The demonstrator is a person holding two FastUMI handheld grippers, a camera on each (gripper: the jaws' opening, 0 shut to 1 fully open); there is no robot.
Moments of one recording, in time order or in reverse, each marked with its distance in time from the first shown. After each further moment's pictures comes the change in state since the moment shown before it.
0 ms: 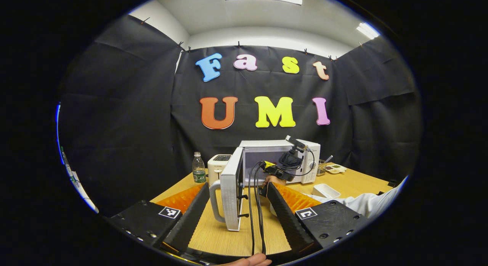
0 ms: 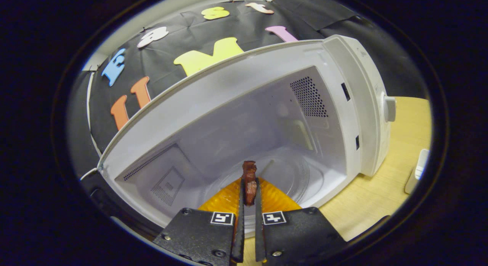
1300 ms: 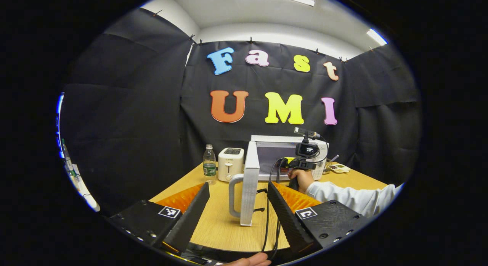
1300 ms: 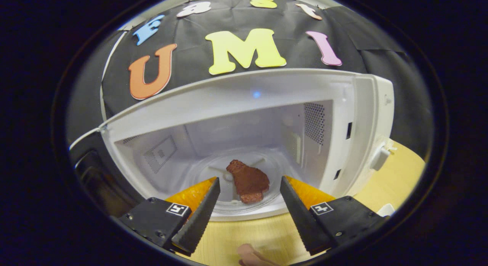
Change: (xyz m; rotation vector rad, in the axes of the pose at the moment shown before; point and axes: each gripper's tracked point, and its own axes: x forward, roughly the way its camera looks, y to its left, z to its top) left arm -0.020 0.048 0.002 -0.036 0.034 0.046; right arm -0.058 -0.023 0.019 -0.351 0.151 0.022
